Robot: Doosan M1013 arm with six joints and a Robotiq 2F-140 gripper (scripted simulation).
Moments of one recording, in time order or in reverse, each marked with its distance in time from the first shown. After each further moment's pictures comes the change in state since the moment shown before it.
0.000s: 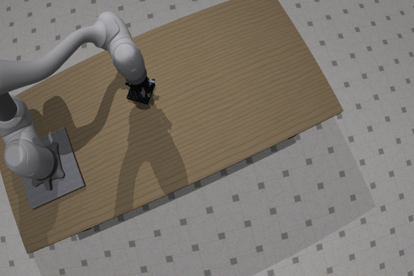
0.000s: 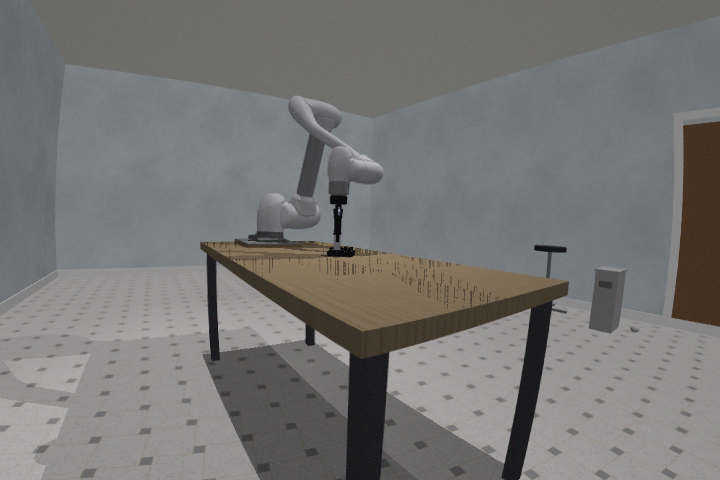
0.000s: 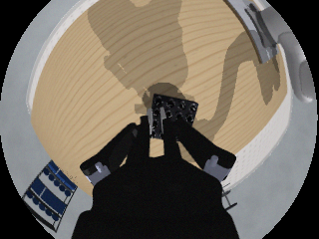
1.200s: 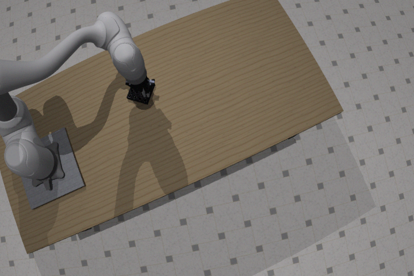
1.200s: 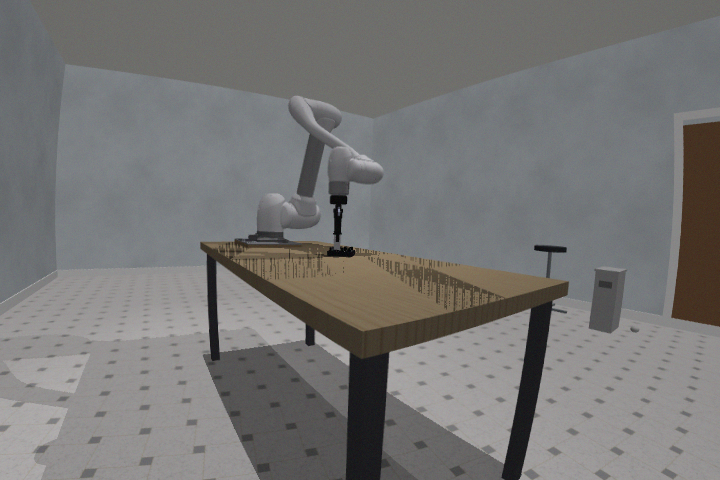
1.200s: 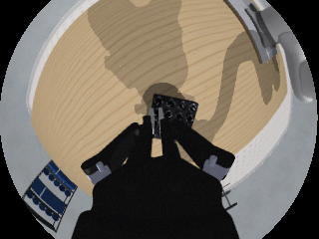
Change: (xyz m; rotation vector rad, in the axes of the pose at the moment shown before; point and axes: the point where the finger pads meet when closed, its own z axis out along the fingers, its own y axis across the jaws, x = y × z) arm 0.000 0.000 0.000 0.000 0.000 0.000
